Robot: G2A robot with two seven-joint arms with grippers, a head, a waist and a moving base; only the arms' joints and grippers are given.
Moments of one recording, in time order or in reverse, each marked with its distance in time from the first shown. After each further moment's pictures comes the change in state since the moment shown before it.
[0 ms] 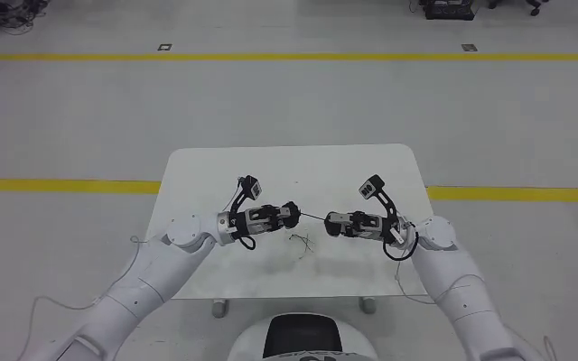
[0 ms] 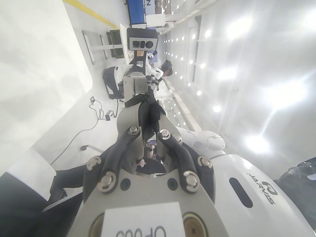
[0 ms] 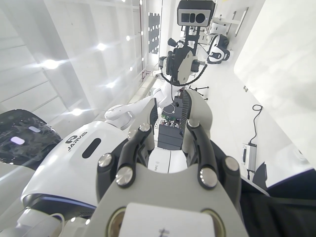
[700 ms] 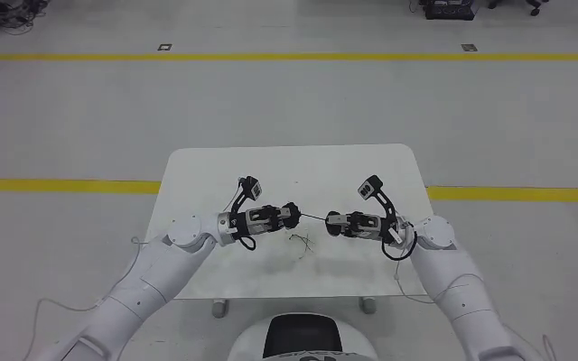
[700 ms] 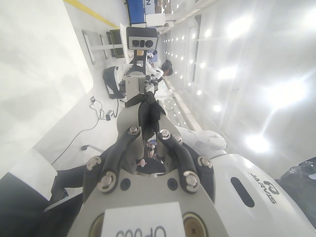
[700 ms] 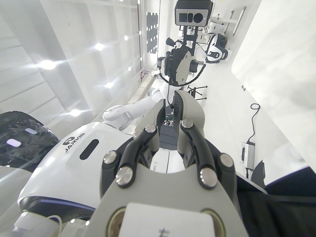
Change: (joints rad) left arm 0.013 -0.022 -0.029 0.015 0.022 0.000 -0.021; right arm 0.007 -0.005 -0.002 0.011 -0.018 0.000 0.000
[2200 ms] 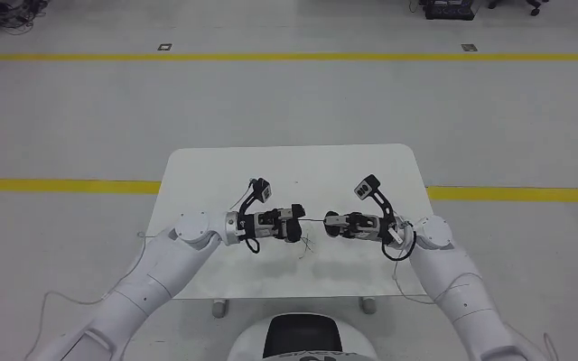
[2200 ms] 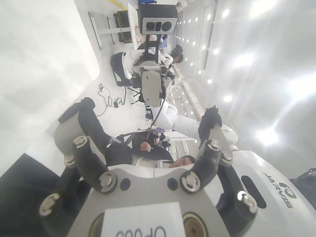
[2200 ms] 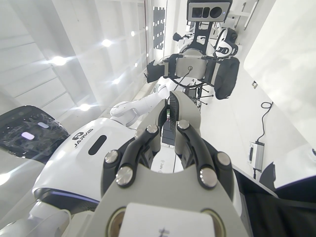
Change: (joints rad) left arm -0.041 -0.020 0.034 0.008 0.066 0.042 -0.055; right arm 0.005 0.024 -0.058 -0.026 0.085 0.008 0.000
